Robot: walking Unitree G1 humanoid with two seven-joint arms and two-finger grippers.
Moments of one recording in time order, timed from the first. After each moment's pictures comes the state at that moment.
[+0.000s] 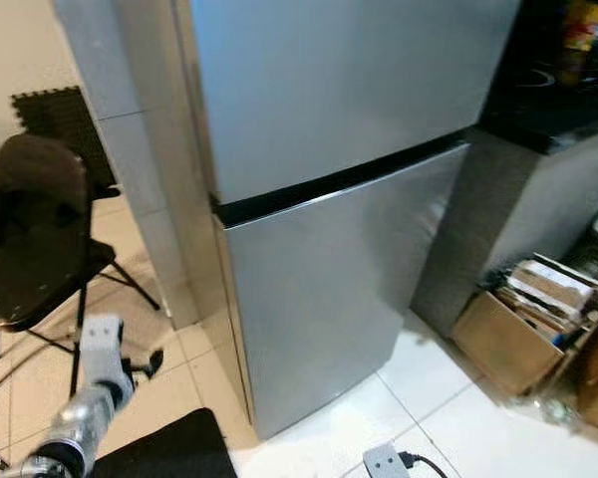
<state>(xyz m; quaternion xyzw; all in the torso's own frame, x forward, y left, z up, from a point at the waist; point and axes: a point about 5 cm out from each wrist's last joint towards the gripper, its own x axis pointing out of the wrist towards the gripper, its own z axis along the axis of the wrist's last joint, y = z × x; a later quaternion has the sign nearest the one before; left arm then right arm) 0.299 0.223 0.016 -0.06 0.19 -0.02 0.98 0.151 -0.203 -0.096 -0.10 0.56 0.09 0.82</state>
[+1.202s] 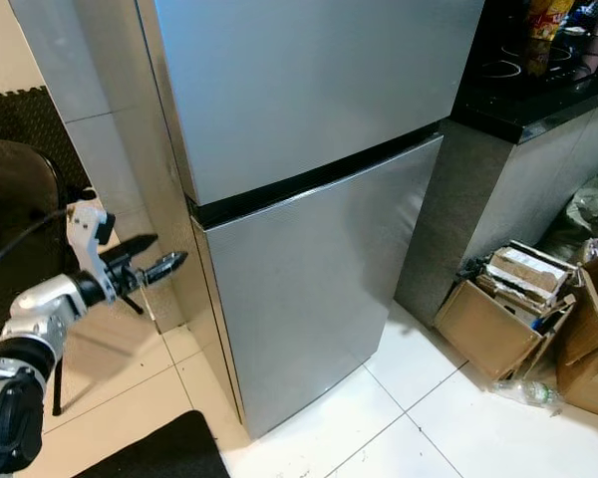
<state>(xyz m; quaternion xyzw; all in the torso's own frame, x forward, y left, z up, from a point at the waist) 0.360 0.229 0.150 0.00 0.01 -0.36 0.93 0.113 -0.222 -0.105 -0.11 0.58 0.08 0.80</state>
